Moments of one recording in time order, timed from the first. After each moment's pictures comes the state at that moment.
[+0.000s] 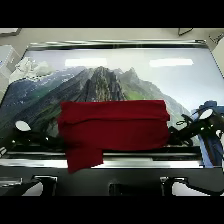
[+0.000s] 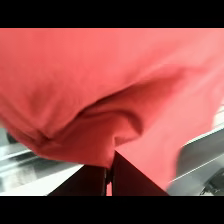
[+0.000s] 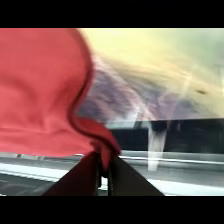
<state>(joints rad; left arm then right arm) 0.16 -1.15 0.61 0.99 -1.33 -1.27 -0.39 -1.40 0.88 -1.22 1.44 1.48</state>
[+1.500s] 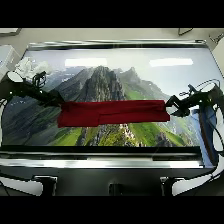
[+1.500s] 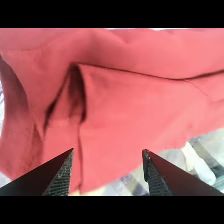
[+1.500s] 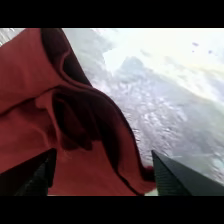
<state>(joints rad) 0.15 -1.68 1.54 1.02 -1.46 -1.41 -0.33 -1.76 1.42 -1.07 1.31 1.57</state>
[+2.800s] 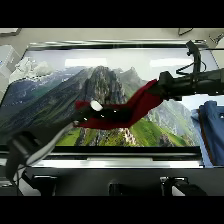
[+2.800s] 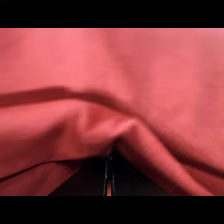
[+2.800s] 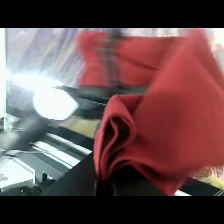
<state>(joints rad) -0.69 -1.91 1.42 0.37 -0.65 -1.58 0.01 -1.12 1.43 -0.80 1.43 1.68</state>
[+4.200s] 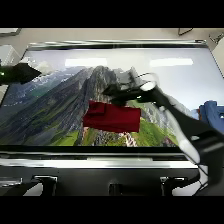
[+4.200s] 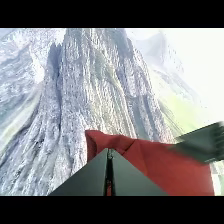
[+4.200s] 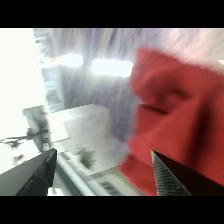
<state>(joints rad) 0.12 -1.14 1.47 1.00 -1.16 -1.45 0.26 -1.72 1.43 -0.45 0.98 1.50</state>
